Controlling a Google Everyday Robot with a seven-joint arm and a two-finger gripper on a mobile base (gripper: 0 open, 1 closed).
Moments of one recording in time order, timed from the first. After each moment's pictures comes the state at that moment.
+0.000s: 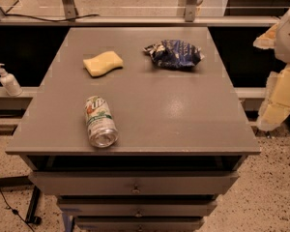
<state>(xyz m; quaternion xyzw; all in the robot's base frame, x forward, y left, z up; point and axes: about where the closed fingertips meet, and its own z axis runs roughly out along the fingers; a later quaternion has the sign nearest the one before) 0.438 -0.217 0.976 -0.60 0.78 -0.03 0.16</state>
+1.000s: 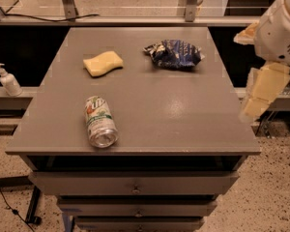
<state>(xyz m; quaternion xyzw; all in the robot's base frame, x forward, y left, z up) 0.461 -0.194 0.971 -0.63 0.75 -0.02 0.19</state>
